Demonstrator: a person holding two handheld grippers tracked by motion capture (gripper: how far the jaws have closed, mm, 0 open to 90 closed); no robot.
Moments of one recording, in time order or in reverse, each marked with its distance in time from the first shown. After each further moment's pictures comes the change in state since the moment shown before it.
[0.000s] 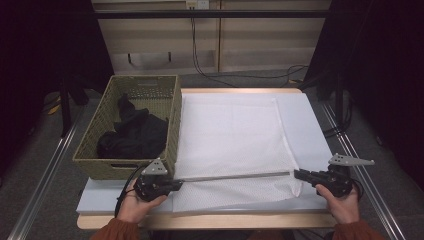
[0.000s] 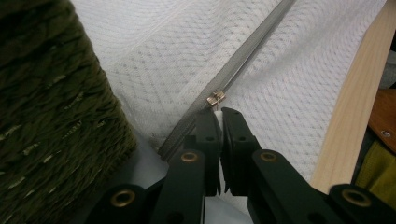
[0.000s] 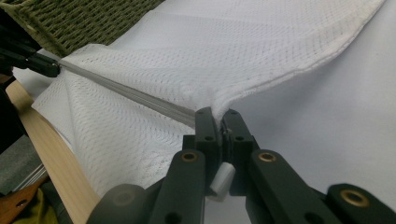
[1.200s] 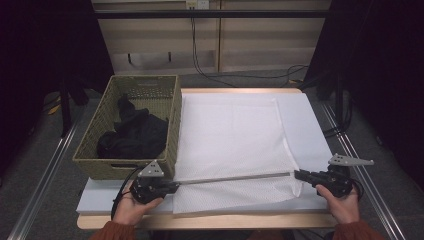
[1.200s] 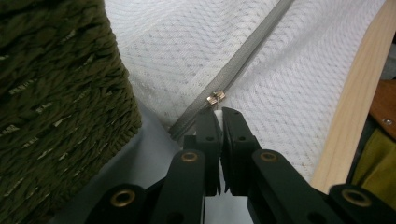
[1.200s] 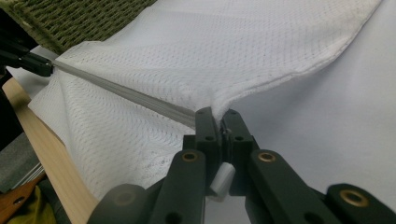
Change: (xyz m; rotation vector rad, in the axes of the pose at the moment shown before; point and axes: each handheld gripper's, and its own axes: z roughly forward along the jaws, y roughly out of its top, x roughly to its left) left arm 0.001 -0.008 -0.005 0.025 0.004 -0.003; right arm -0.002 -0.001 0.001 0.014 0.000 0.001
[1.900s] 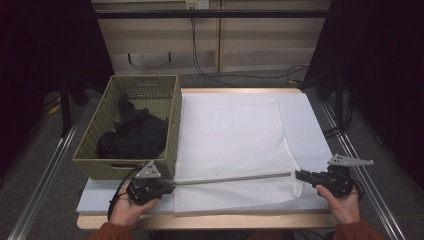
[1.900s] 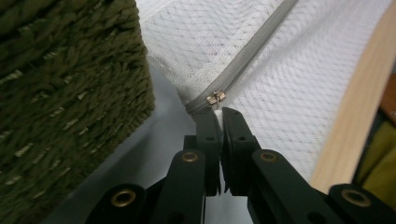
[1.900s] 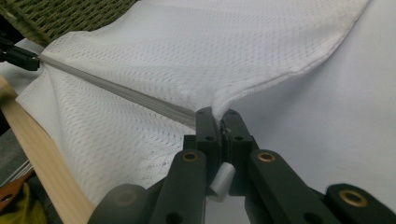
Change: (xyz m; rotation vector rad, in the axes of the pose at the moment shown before) left arm 0.004 -0.007 -0.005 0.007 0.013 -0.013; right arm 0.000 0.000 -0.001 0.014 -0.041 -0.013
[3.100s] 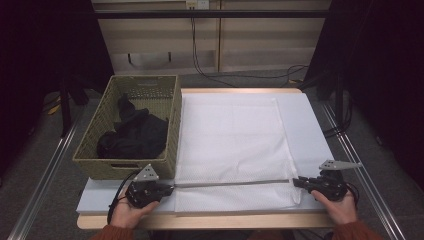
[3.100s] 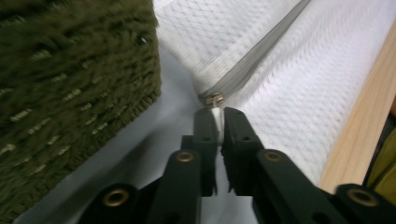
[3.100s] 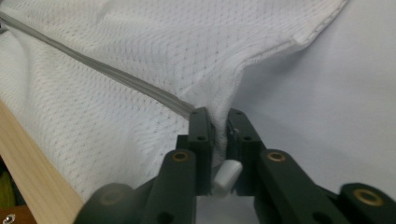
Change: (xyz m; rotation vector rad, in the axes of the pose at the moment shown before) left arm 0.000 -0.012 0.001 -0.035 0.037 -0.035; right arm -0.009 -0.019 0.017 0.119 -0.035 -0.021
